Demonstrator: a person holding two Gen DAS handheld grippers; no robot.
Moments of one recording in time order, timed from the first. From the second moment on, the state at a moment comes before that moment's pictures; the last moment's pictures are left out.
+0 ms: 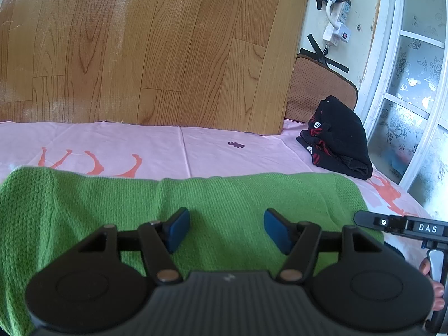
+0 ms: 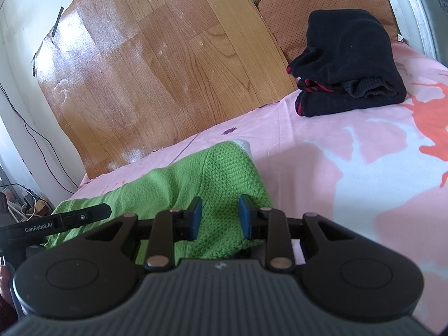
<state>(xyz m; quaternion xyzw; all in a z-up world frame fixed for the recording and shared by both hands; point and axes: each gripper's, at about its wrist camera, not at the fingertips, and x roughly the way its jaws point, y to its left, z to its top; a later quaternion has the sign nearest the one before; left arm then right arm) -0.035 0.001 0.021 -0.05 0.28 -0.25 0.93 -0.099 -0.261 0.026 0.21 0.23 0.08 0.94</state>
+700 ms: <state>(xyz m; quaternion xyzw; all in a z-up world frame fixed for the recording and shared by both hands) -0.036 0.000 0.021 -0.05 0.28 -0.25 0.93 -0.099 -0.262 0.026 0.21 0.23 0.08 0.94</state>
